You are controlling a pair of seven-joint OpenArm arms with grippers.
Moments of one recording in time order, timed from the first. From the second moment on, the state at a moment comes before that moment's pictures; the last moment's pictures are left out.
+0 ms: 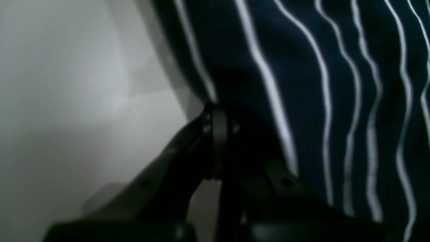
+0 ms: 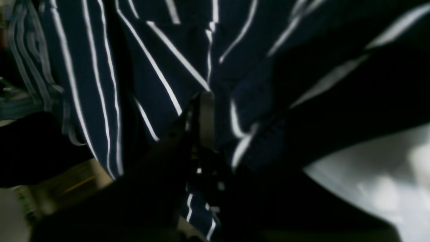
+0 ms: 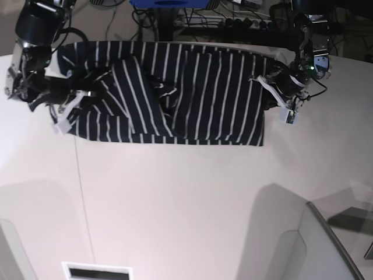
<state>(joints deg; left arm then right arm) 11.9 -13.6 -13.2 70.7 -9.6 -33.5 21.5 0.6 5.1 29.5 64.4 31.4 40.1 -69.5</state>
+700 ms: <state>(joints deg) 6.8 -8.2 0.9 71.0 -8.9 -33.2 26.4 -4.6 1.3 13.1 101.1 31.5 16.7 -77.0</state>
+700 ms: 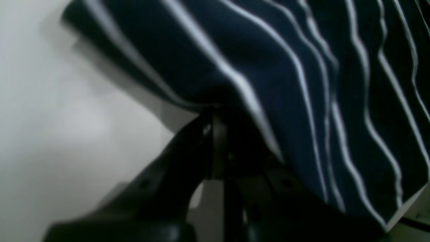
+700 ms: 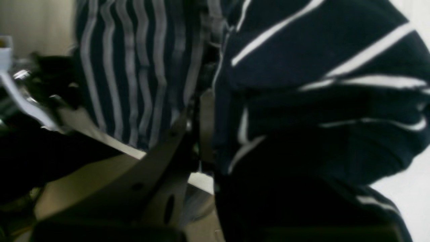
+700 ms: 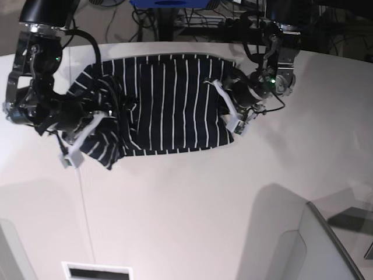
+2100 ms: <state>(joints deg) 13.7 -18.2 0.5 84.0 -8.7 -27.0 31.6 -3.2 -3.6 -15.9 91.7 31.5 1.0 -62.2</state>
